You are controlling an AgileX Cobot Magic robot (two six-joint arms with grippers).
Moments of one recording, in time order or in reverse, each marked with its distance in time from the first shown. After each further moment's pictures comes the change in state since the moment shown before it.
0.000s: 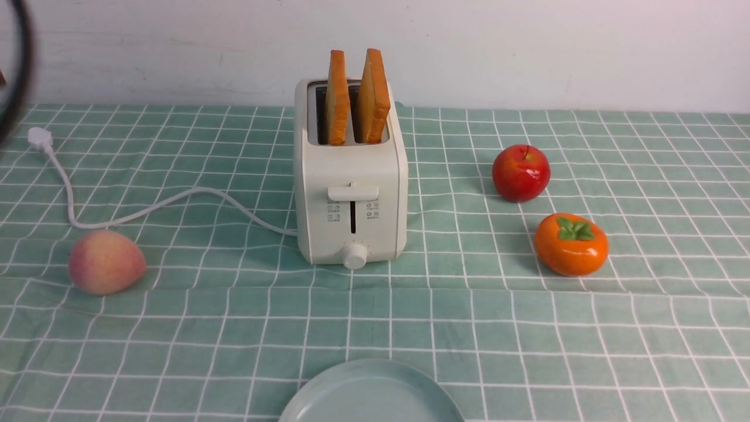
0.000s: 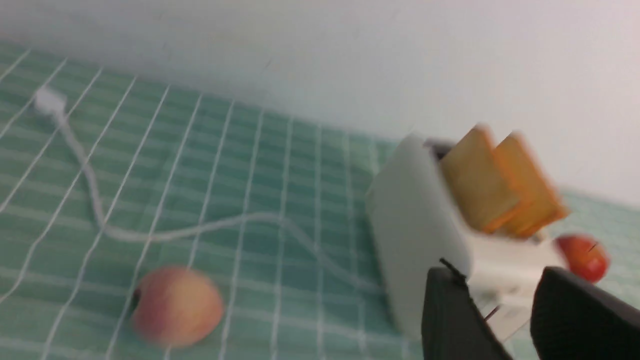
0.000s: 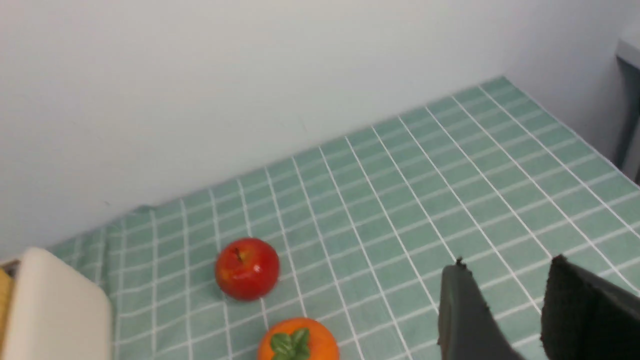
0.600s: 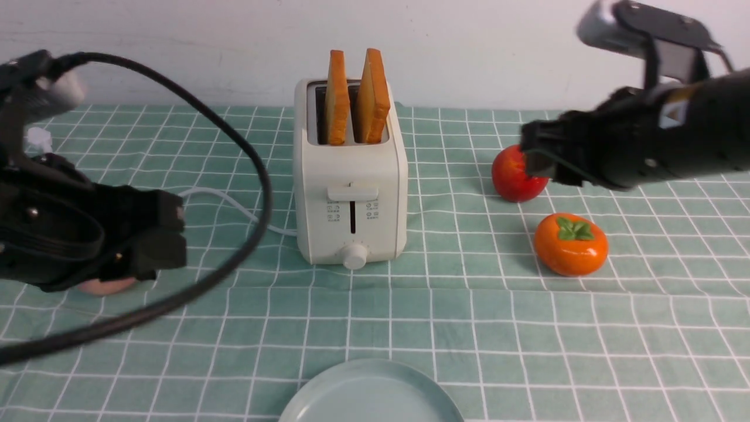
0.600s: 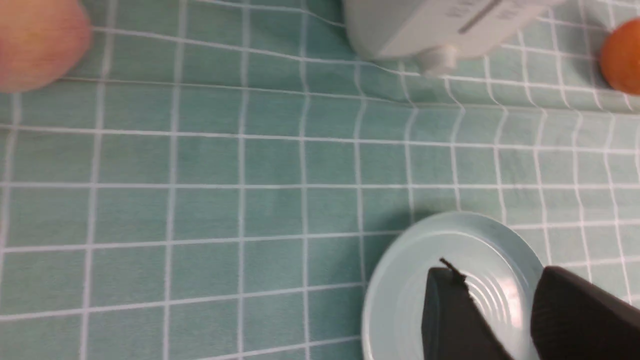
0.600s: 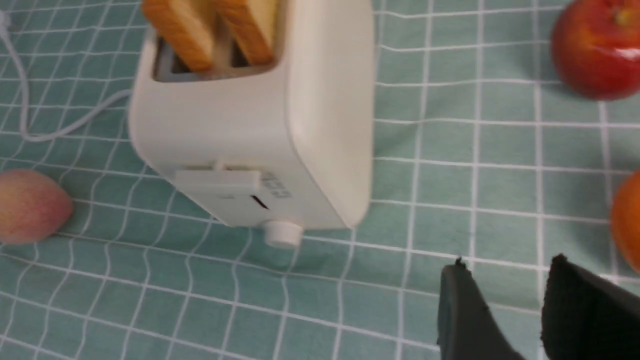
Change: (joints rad) right arm 0.532 0.502 -0.103 0.187 -0.165 -0.107; left arm -0.231 0.207 -0.001 -0.193 0.231 0.102
